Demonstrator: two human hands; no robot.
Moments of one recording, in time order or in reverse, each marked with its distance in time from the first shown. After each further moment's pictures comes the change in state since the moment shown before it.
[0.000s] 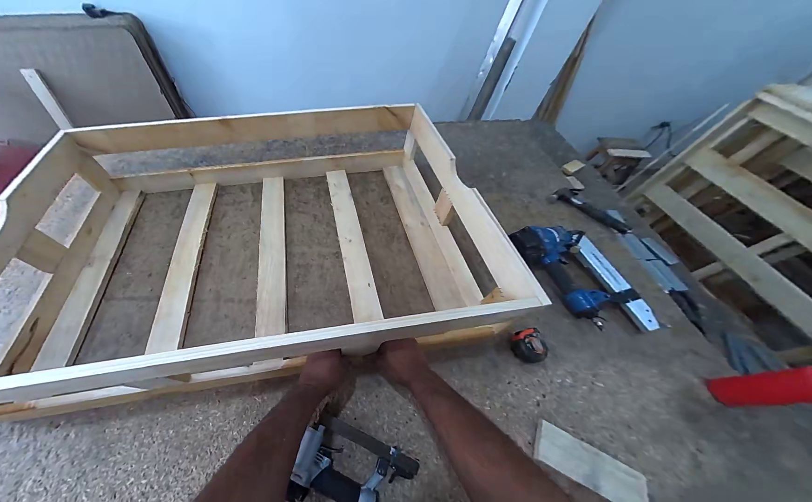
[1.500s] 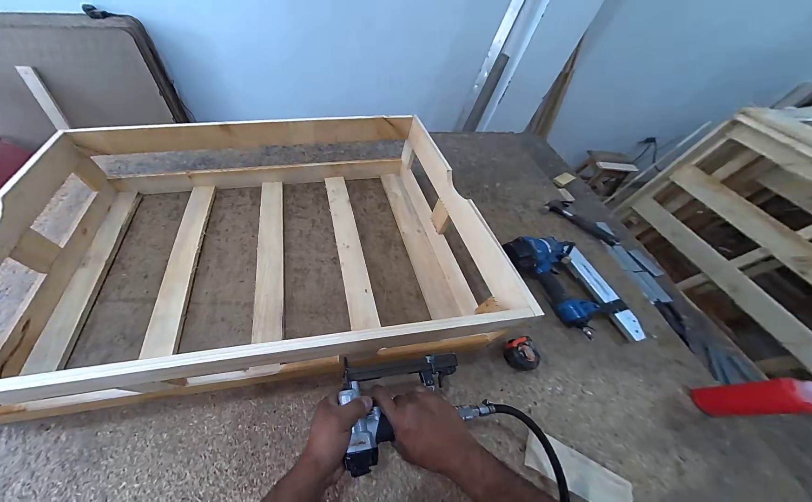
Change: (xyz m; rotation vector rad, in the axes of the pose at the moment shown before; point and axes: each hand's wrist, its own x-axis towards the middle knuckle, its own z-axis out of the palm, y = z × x) left_hand -0.075 -0.002 0.061 -1.616 -0.012 0.073; right_hand -0.121 -0.017 -0.026 -0.309 -0.005 -0.369
